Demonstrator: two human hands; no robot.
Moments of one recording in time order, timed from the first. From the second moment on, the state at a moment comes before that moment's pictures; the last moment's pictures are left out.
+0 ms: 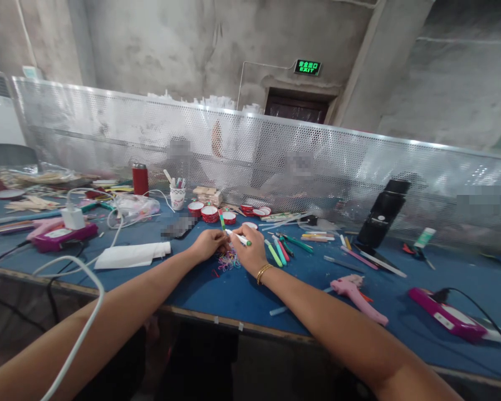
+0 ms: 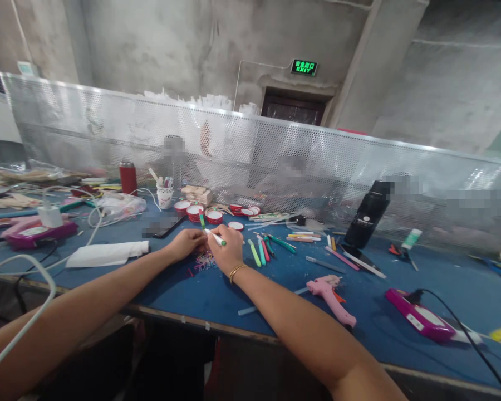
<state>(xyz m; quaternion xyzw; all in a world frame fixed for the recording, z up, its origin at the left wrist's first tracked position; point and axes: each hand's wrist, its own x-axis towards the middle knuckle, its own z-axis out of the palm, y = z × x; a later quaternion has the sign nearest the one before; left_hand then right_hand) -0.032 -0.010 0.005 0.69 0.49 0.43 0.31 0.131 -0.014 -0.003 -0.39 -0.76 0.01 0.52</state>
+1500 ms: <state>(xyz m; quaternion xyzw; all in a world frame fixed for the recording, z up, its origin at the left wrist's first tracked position) -0.033 -0.006 0.001 0.69 0.47 0.44 0.33 0.131 -0.015 -0.001 -0.39 -0.76 0.00 0.51</state>
